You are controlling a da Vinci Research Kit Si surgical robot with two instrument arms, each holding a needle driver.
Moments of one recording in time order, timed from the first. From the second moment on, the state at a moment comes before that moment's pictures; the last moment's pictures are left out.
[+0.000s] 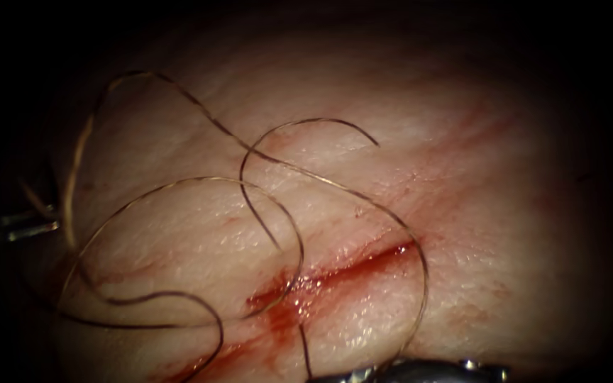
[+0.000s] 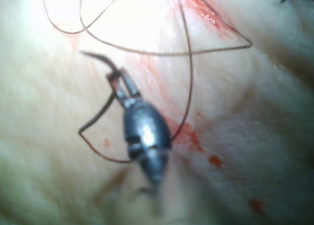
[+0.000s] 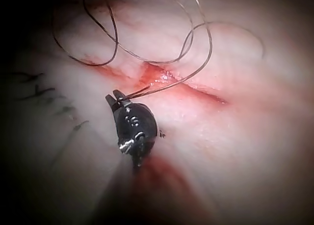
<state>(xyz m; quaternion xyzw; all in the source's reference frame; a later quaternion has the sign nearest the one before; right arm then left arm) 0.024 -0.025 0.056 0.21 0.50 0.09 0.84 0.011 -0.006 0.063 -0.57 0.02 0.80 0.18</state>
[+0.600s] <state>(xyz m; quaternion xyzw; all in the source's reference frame) 0.020 -0.029 0.052 0.23 0.49 0.07 0.84 0.011 -0.006 0.063 -0.57 0.02 0.80 0.18</state>
